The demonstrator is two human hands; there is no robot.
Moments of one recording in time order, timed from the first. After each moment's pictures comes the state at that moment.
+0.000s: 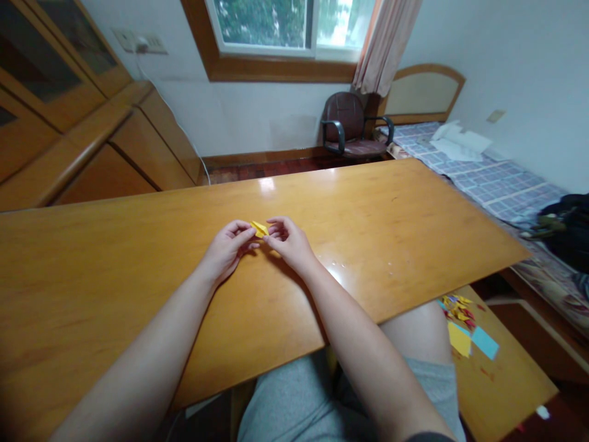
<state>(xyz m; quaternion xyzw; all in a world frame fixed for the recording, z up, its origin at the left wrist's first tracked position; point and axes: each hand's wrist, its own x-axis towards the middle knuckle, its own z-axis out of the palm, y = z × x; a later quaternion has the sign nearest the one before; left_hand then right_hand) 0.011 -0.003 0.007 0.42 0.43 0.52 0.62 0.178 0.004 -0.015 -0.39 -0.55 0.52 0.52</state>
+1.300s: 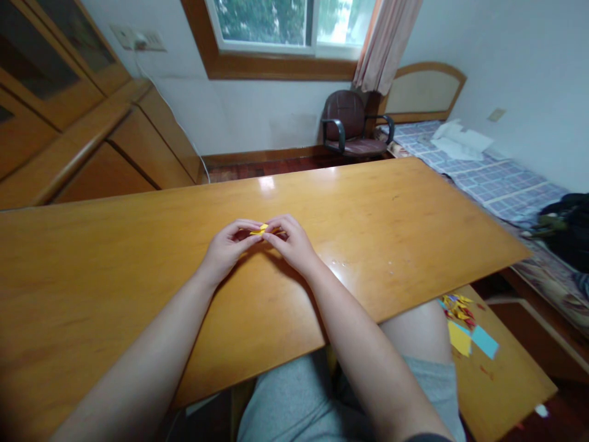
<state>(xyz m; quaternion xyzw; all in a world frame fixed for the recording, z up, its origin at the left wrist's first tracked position) 0.008 -0.005 0.011 0.59 0.39 0.52 0.47 0.188 -0.003 0.005 -0.36 -0.66 0.41 0.51</state>
